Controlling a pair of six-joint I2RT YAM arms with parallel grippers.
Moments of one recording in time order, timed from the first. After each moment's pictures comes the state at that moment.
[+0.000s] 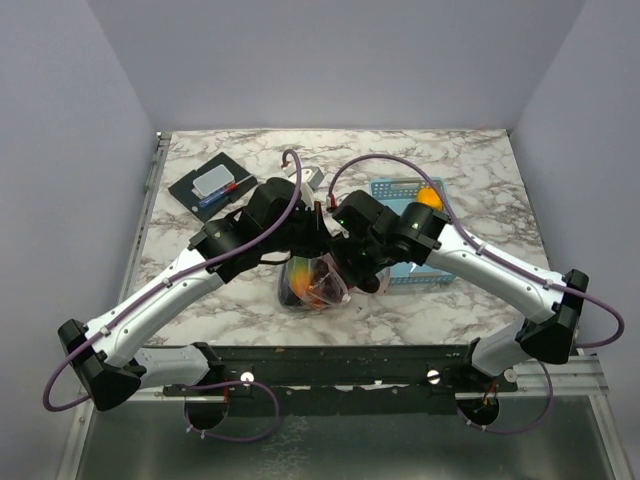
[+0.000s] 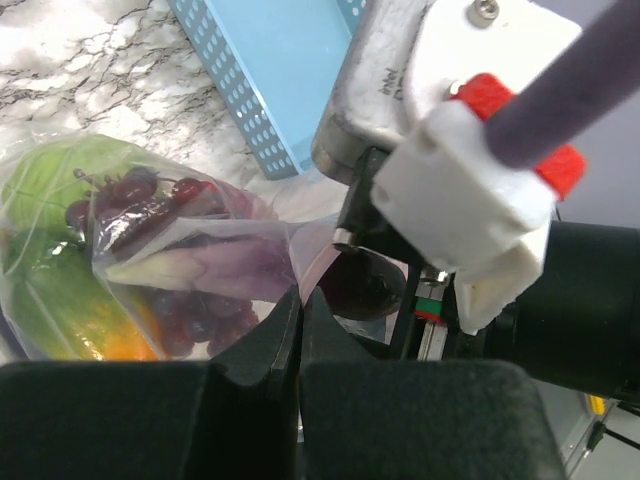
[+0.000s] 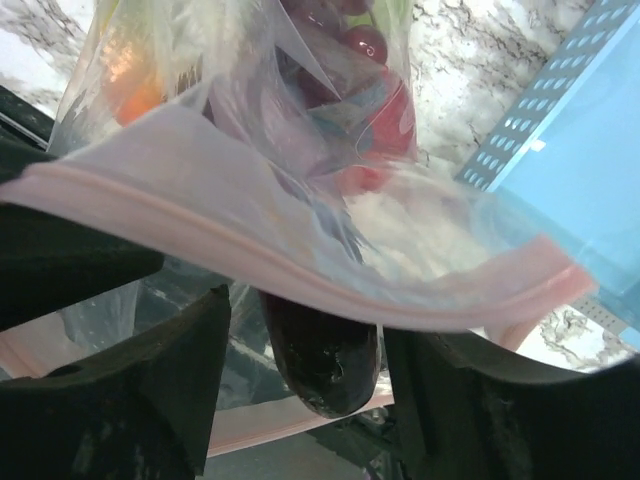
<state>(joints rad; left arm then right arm) -0.84 1.19 1.28 -0.65 0.12 -0.63 1.02 1.50 1.55 -1.13 0.13 0.36</state>
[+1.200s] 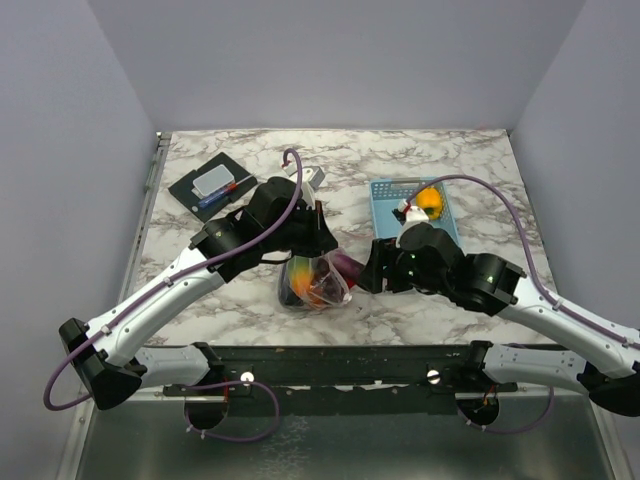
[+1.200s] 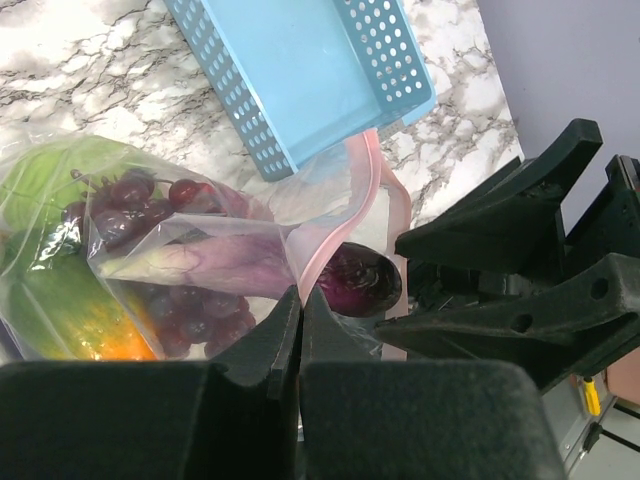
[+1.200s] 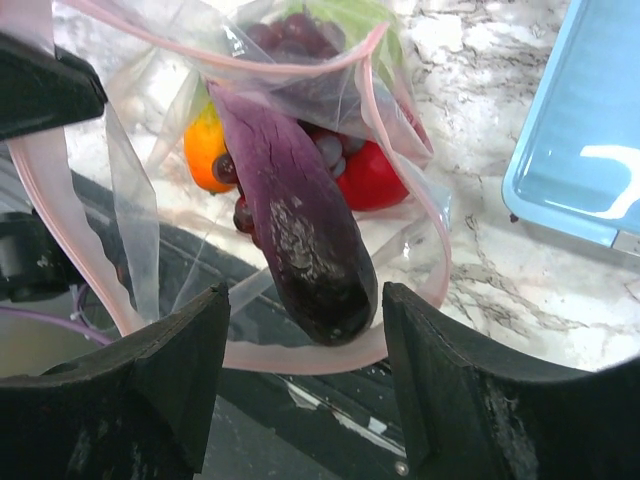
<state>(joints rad) -0.84 1.20 1.29 -0.65 0.10 -0.63 1.02 1.00 1.07 -0.76 0.21 0.70</state>
